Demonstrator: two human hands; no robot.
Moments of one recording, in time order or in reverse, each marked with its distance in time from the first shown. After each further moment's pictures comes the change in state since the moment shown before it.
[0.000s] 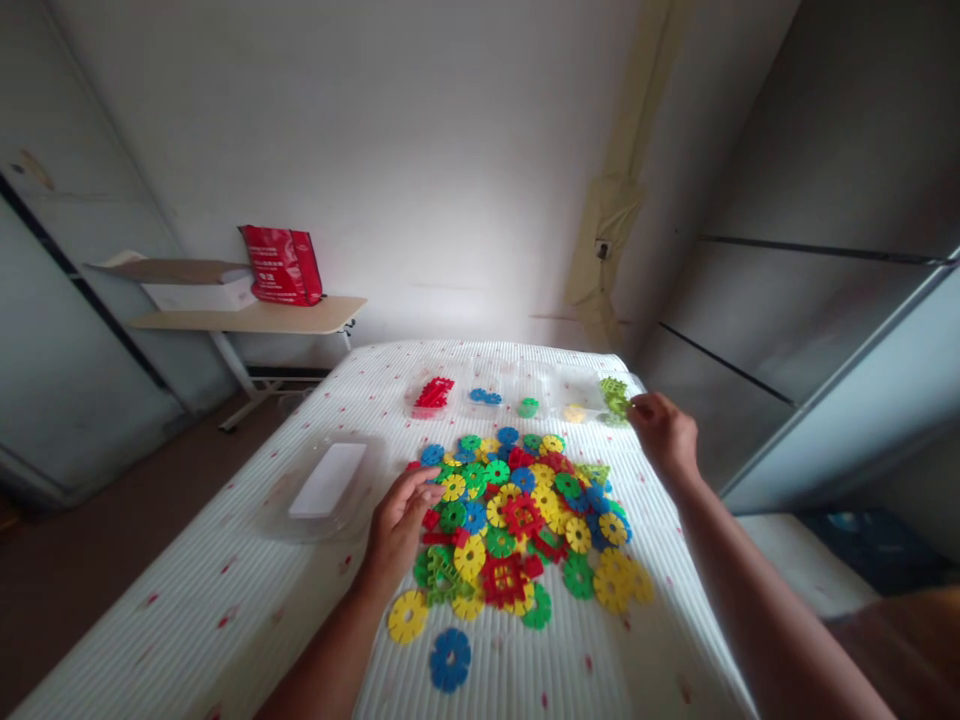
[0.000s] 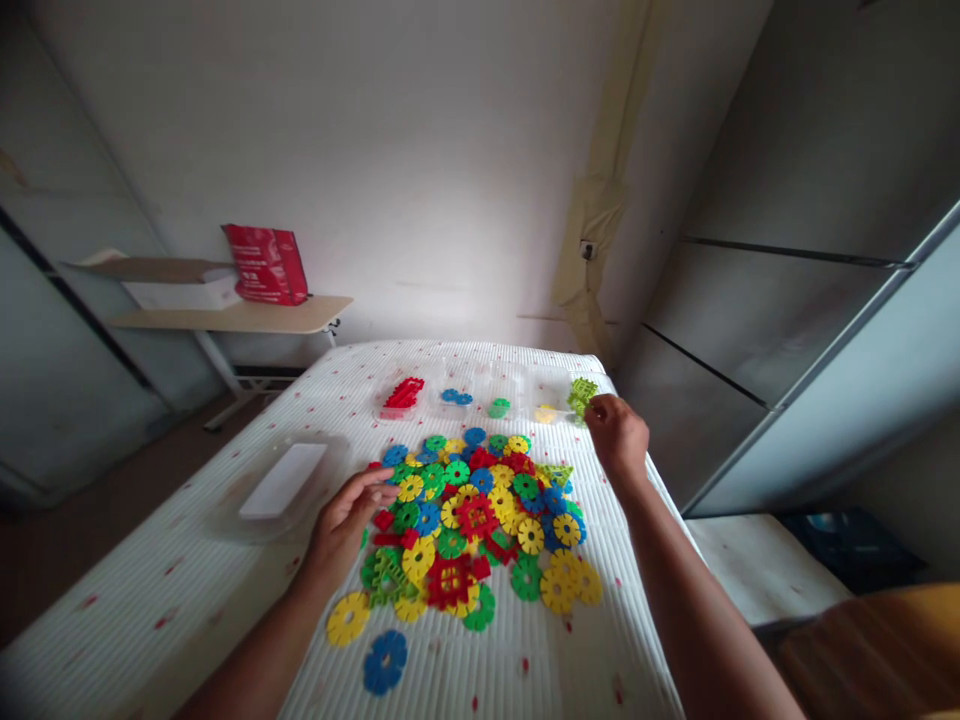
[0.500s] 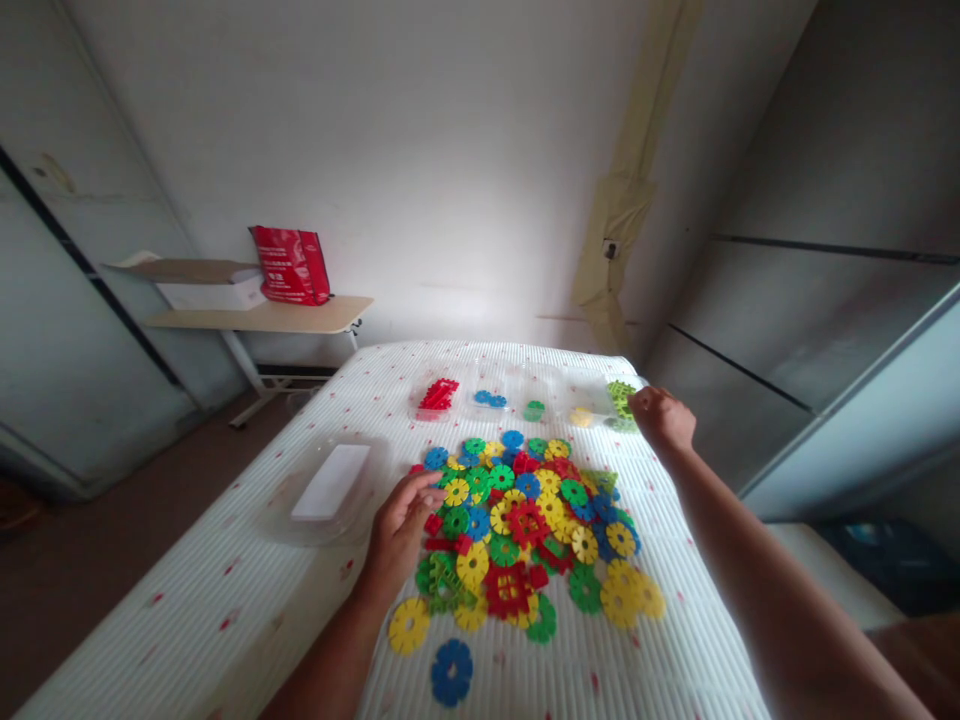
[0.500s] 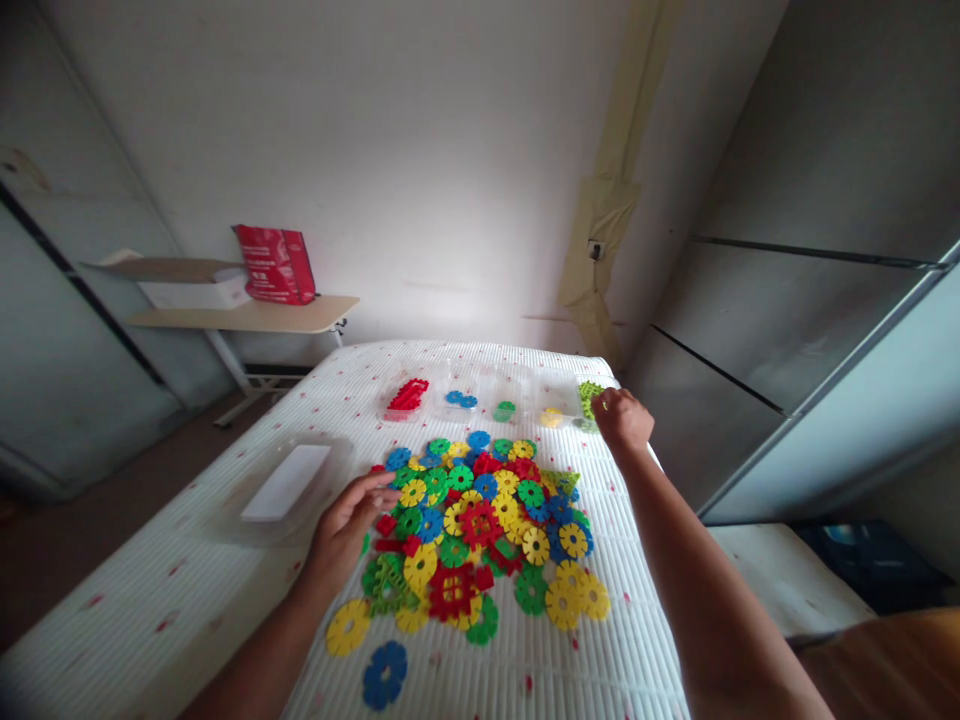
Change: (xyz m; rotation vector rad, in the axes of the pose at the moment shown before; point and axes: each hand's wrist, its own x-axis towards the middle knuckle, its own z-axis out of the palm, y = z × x) left_hand 0.000 0.006 0.001 0.049 0.035 -0.005; right_hand 0.043 0.028 0.034 -0.392 -0.170 0.033
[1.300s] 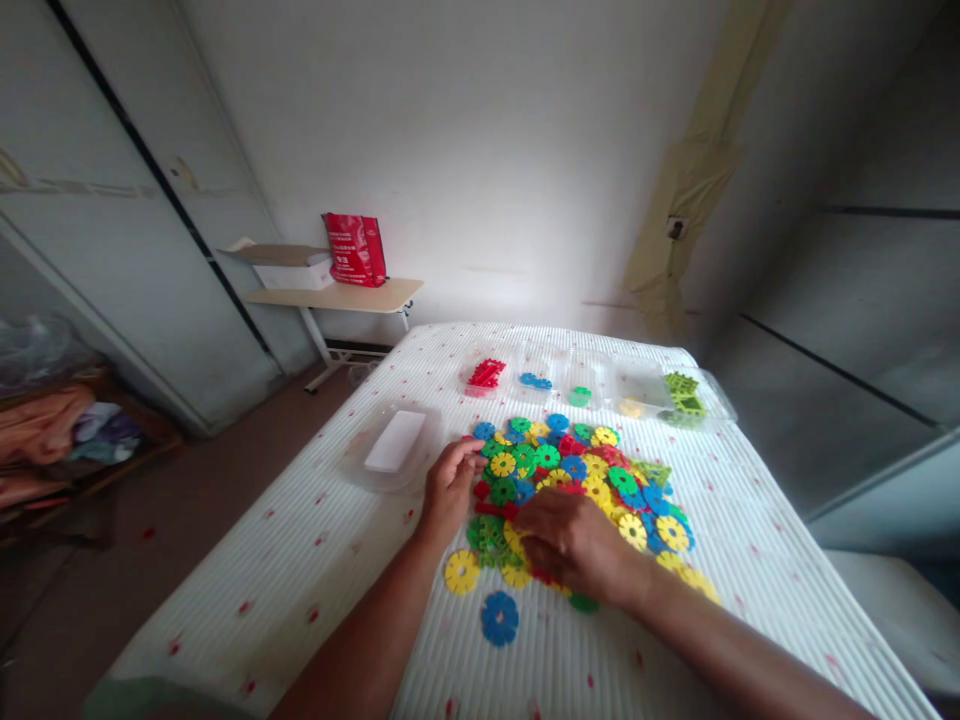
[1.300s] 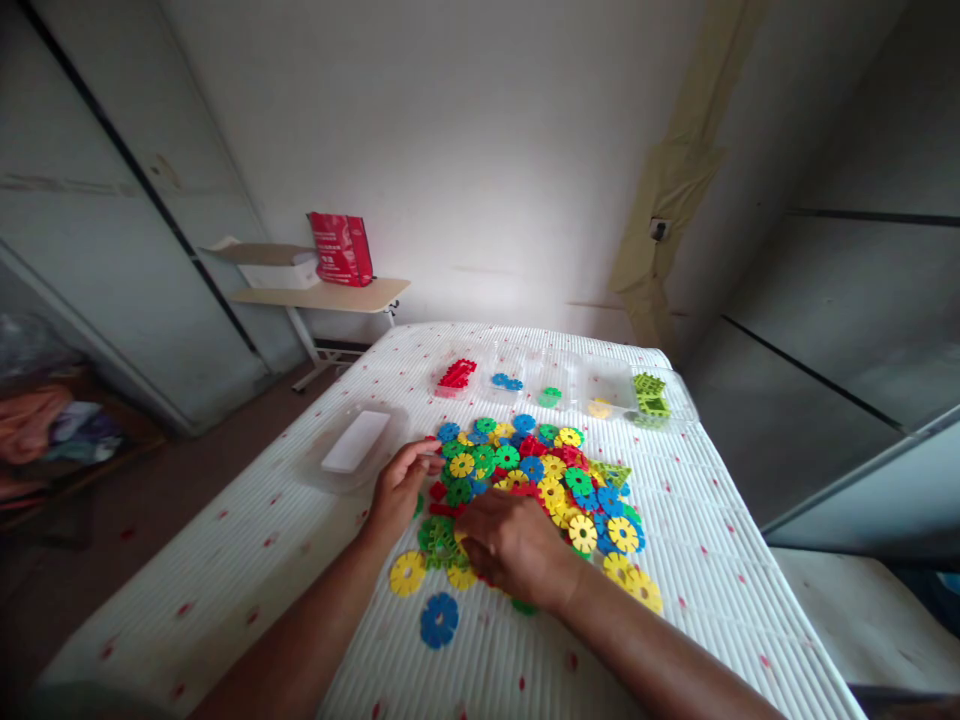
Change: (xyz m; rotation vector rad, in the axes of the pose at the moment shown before) left_hand 0.003 -0.010 -0.005 0.051 0.048 0.076; right_hand -0.185 -0.136 -0.052 0.688 -0.399 -1.200
